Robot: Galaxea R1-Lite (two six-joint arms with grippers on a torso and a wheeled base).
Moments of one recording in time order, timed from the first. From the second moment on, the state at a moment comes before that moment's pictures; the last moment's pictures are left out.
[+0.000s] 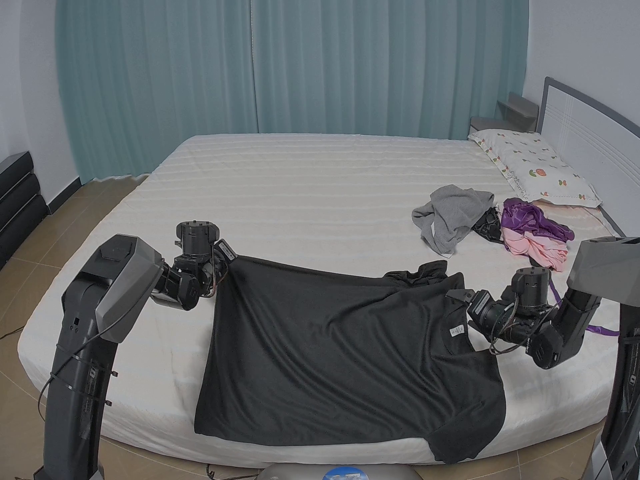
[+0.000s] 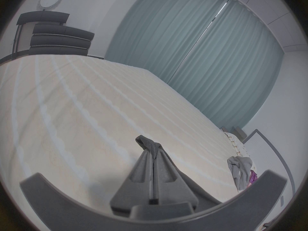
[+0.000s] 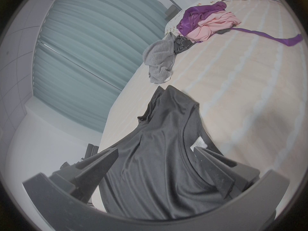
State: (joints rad) left arm -0.15 2.68 -1.71 -0.58 0.20 -0.72; right arm 0.14 2.30 -0.65 -1.16 0.20 0.87
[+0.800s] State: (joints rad) left arm -0.13 2.61 -1.74 -0.51 0.20 -0.69; right arm 0.04 2.59 -1.39 -0.71 0.21 0.58
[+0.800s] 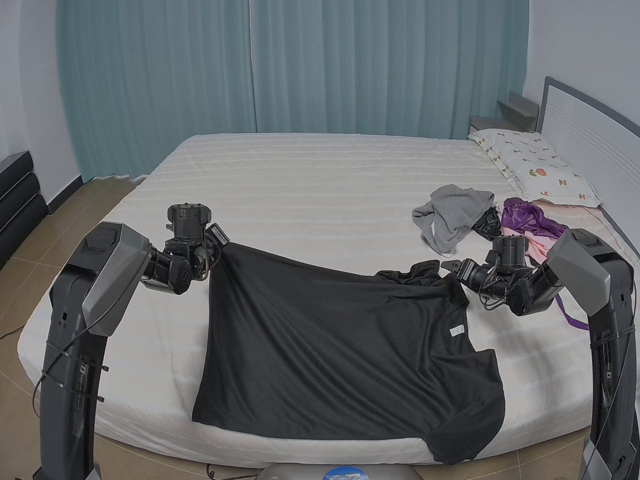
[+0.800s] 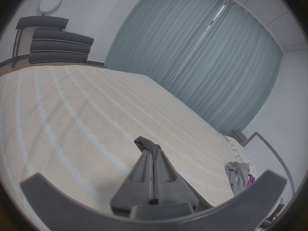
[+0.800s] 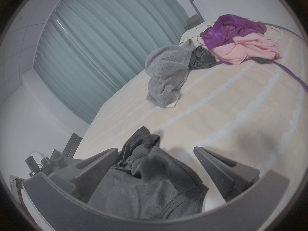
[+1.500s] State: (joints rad) left arm -0.12 2.61 -1.75 -0.48 0.22 -0.69; right arm 0.06 2.61 -1.53 -0.61 0.23 0.56
